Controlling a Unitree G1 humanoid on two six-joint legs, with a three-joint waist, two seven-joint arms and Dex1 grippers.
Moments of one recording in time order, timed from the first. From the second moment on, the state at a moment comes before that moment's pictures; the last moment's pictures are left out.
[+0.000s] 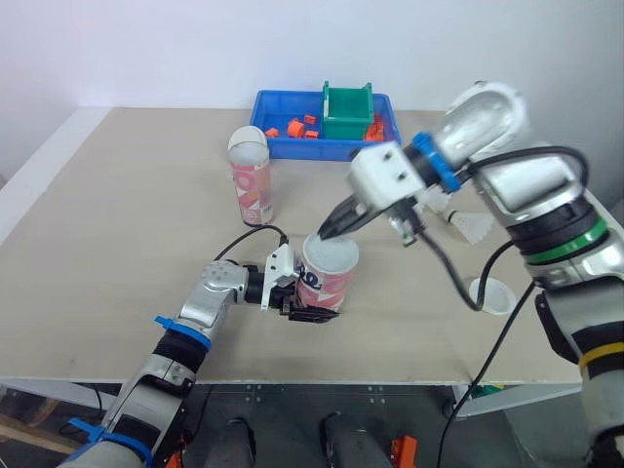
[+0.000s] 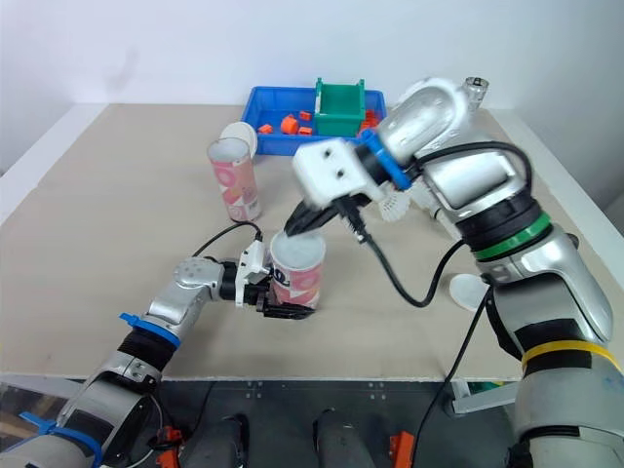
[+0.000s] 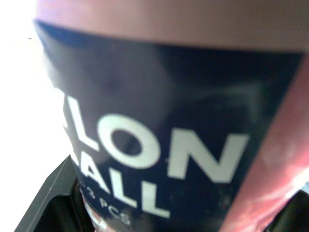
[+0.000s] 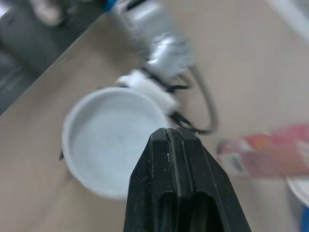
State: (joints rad) left arm -0.63 0.25 -0.26 0.48 -0.23 -0.04 -1.30; right arm -1.23 -0.79 0.41 0.16 0.34 0.18 1.55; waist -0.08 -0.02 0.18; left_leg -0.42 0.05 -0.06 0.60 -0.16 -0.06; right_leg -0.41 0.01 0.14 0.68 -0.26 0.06
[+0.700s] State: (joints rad) left arm -0.60 0.25 -0.26 0.48 -0.22 -0.08 -1.27; right arm -0.46 -0.90 -0.08 -0.22 0.54 0.65 1.17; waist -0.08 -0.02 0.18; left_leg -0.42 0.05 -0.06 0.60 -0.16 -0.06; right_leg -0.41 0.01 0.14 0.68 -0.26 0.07
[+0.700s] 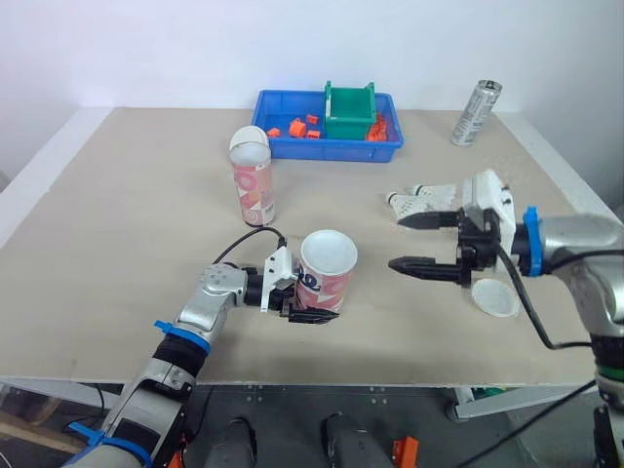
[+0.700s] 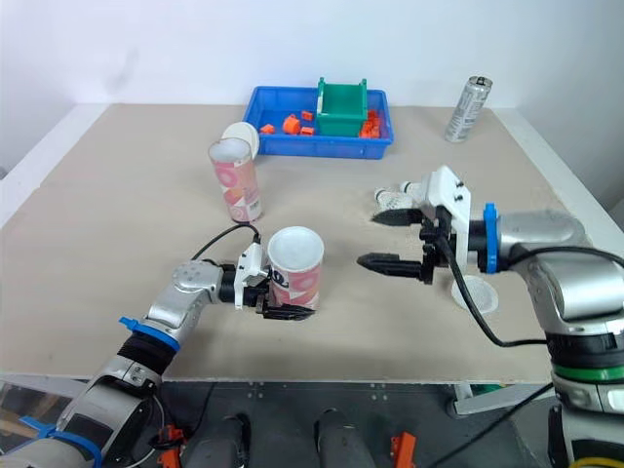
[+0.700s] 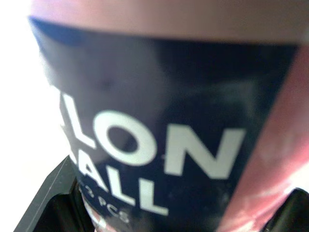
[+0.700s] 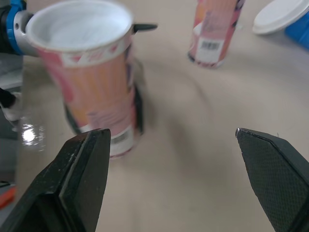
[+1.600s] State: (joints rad) left arm -0.48 0.54 -0.09 0.28 -0.36 0.02 -1.39; right arm -0.31 -0.76 0.00 -0.37 0.54 0.62 1.01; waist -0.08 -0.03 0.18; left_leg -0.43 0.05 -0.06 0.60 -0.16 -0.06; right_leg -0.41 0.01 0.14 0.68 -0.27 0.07
